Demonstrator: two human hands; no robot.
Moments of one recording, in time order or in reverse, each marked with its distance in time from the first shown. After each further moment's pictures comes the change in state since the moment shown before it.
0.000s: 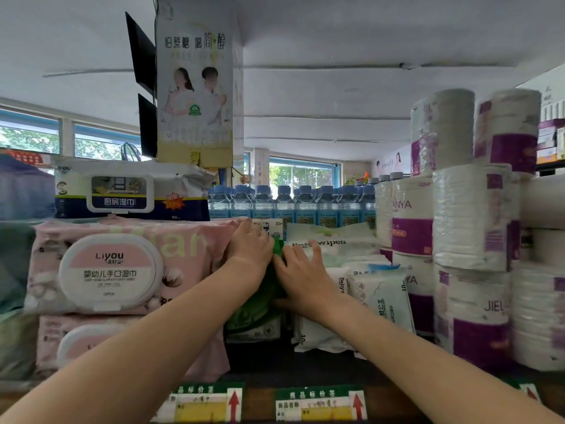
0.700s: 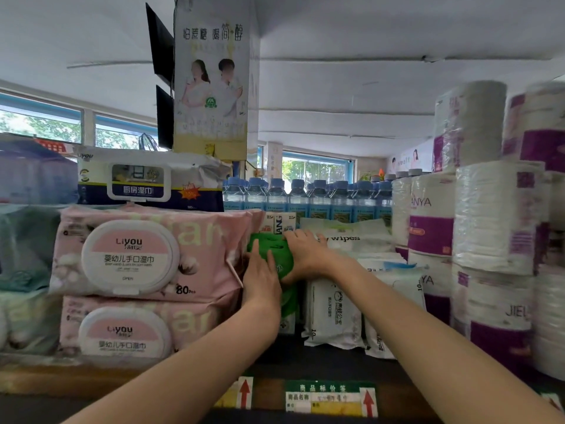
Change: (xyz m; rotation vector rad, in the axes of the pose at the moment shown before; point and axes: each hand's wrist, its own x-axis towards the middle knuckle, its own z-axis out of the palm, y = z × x) left_hand -0.041 0.041 0.021 0.168 -0.160 -0.019; right_hand 0.049 0.020 0.001 0.320 -0.268 0.114
